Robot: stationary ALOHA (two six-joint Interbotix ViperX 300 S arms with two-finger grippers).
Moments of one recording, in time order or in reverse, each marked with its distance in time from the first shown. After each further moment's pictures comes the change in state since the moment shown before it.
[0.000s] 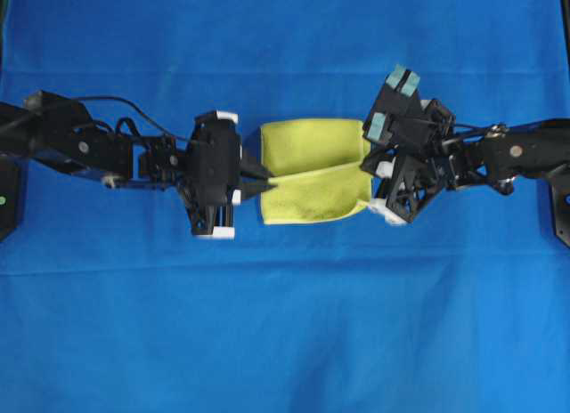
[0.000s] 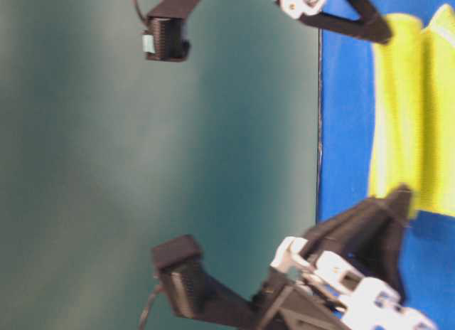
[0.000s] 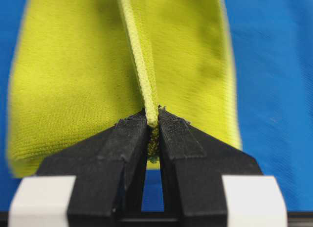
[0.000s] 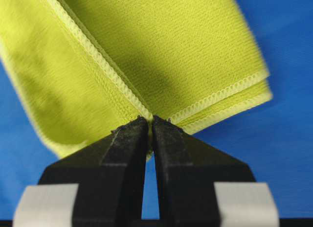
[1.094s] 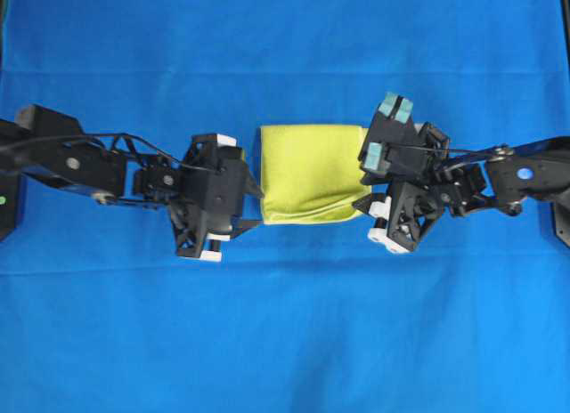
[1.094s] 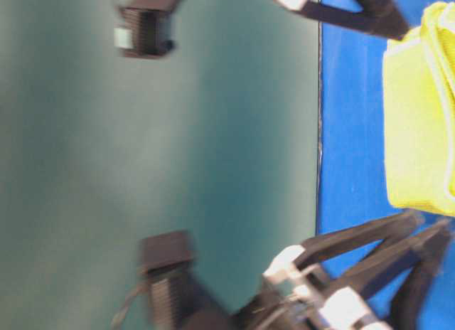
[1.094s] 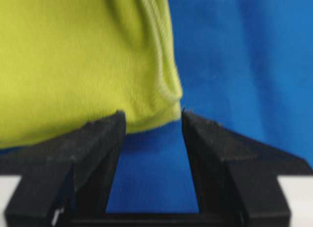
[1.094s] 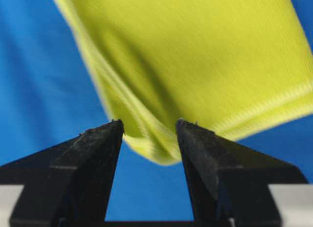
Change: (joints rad) left arm -0.052 -0.114 0.005 0.000 0.064 0.003; right arm 0.104 -0.075 -0.032 -0.003 -0.043 0.023
